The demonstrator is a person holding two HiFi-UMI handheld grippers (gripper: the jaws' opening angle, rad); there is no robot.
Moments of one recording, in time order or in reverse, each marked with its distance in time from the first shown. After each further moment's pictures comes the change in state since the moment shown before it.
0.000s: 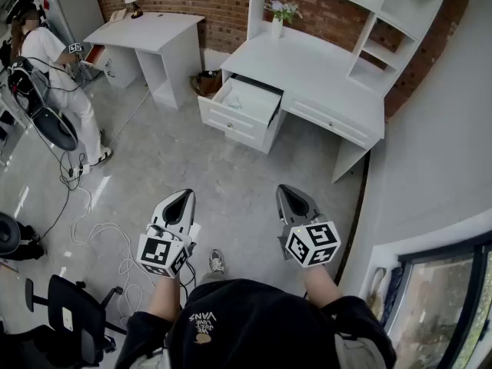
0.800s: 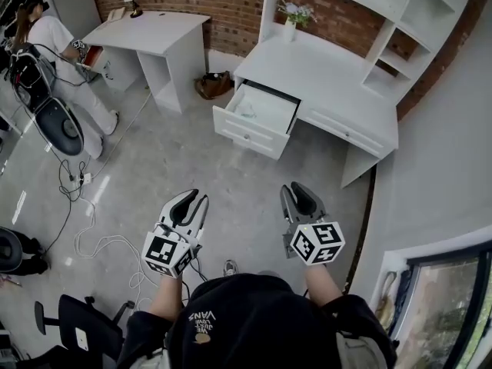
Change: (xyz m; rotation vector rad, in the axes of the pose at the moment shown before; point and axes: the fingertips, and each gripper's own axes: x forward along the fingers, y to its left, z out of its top) left arm 0.044 0.115 -0.016 -0.029 0.015 -0.143; right arm 0.126 0.022 0.002 0.049 -0.009 -0.084
